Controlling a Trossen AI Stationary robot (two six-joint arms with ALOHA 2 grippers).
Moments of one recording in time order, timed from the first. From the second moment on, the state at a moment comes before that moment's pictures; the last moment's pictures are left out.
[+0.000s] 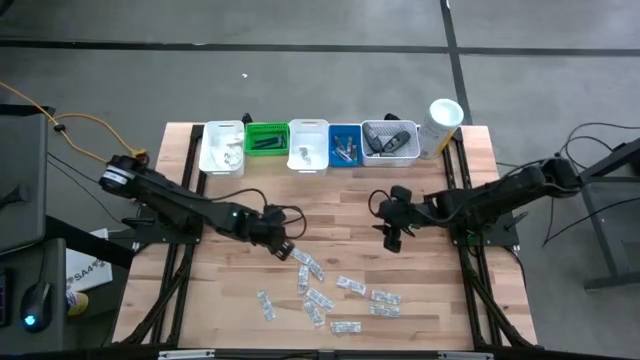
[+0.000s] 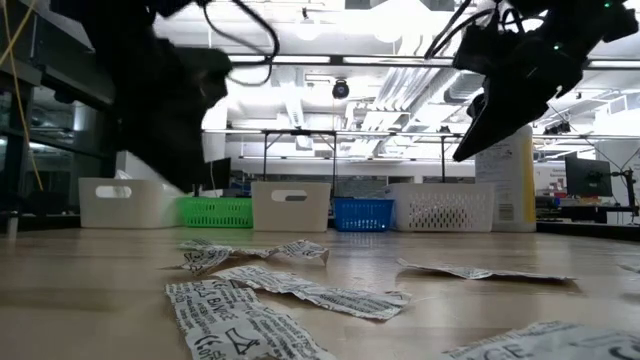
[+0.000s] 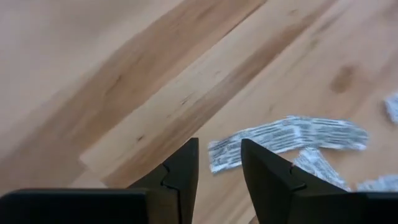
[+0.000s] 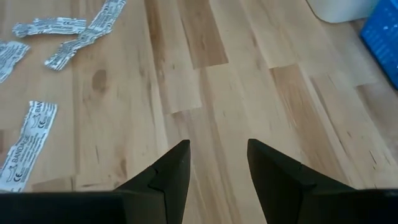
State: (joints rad) left arm -0.28 1.45 0.85 -0.46 -0.28 -1.13; right arm 0.17 1.19 0.62 -0.28 0.26 0.32
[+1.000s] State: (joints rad) left arm -0.28 1.70 0.98 -0.47 -0.22 -1.21; right arm 0.19 1.18 0.62 -0.29 0.26 0.32
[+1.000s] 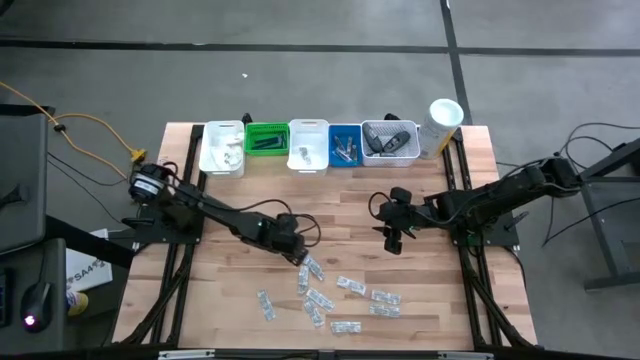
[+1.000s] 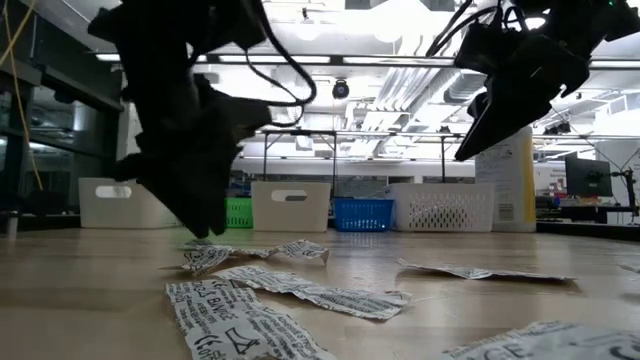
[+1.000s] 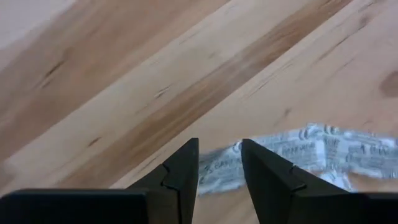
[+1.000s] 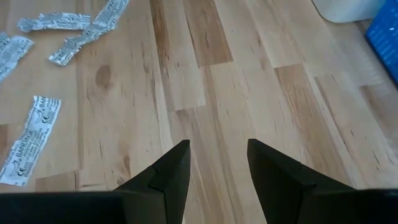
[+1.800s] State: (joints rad) left arm -0.28 1.85 1.14 -0.63 -0.19 -1.09; right arm 0.19 1.18 0.62 -0.30 0.26 0.32
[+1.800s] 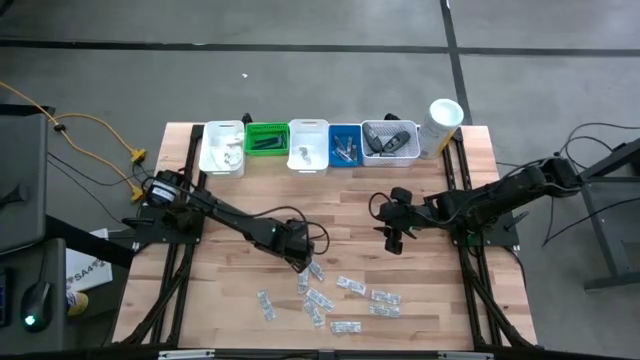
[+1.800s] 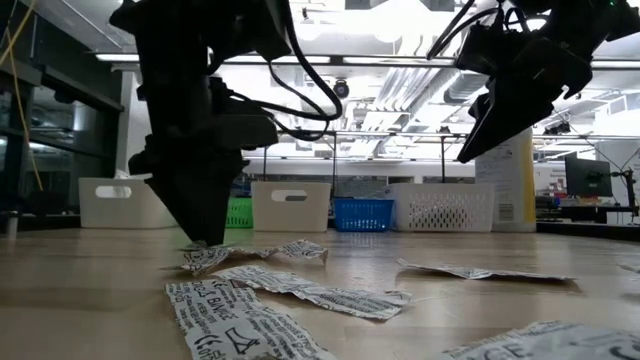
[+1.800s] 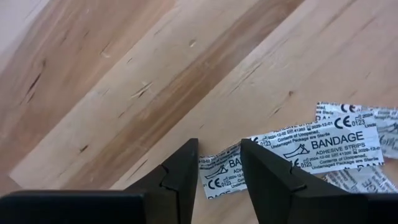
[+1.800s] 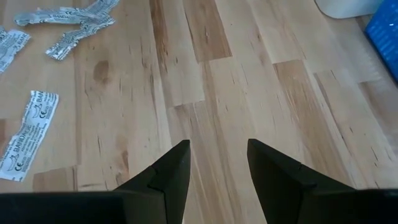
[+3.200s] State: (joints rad) left arm -0.17 1.73 1.13 -0.68 -0.33 -0.80; right arm 0.14 1.18 0.62 -0.12 0.37 0.13
